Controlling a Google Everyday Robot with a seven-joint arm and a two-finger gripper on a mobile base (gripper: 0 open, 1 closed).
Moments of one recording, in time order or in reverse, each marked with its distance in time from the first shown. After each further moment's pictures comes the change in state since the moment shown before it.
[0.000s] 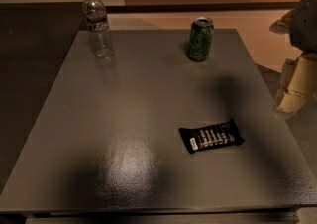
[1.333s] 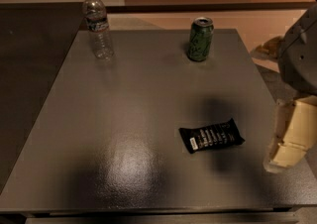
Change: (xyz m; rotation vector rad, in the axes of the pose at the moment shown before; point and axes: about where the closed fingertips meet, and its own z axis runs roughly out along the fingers) arm -0.037 0.091 -0.014 -0.077 -0.064 -0.089
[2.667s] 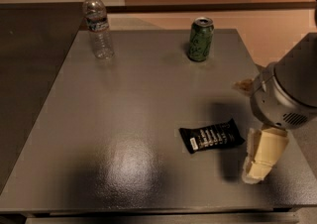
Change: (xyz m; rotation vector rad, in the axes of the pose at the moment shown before) arm 0.025 -0.003 0.092 -0.053 -0.018 -0.018
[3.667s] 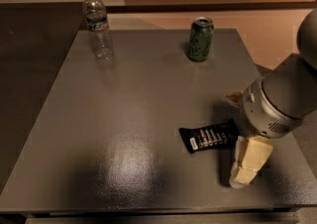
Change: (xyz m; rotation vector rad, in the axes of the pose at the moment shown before) arm -0.003 0.002 0.041 -0.058 -0.077 0.020
